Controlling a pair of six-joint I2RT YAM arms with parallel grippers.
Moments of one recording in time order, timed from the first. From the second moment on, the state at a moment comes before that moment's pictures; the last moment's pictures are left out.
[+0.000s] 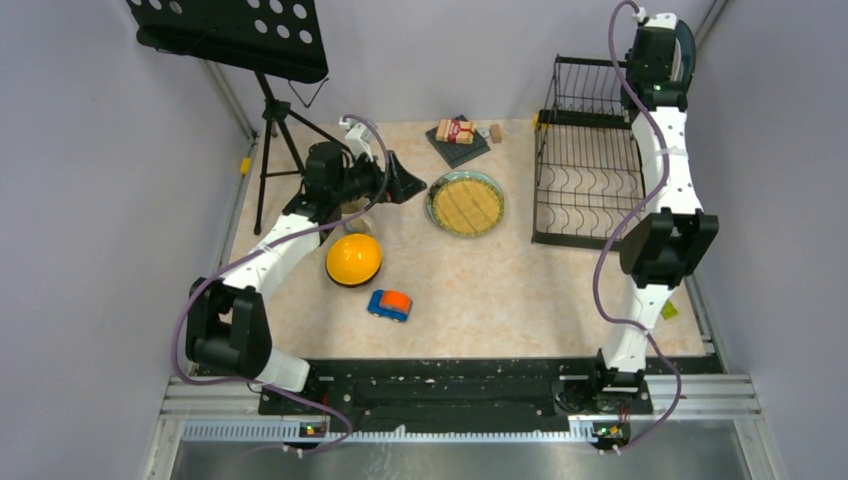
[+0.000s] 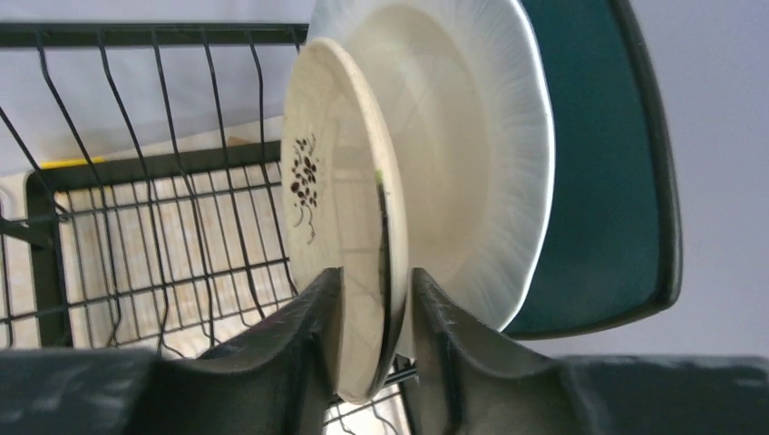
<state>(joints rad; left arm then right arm) -0.27 1.47 1.08 0.10 0.59 -0.44 -0.05 2.03 2.23 -0.62 0.47 -0.14</state>
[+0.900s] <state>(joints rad) -0.27 1.47 1.08 0.10 0.59 -0.44 -0.05 2.05 2.31 -0.64 0.38 -0.15</state>
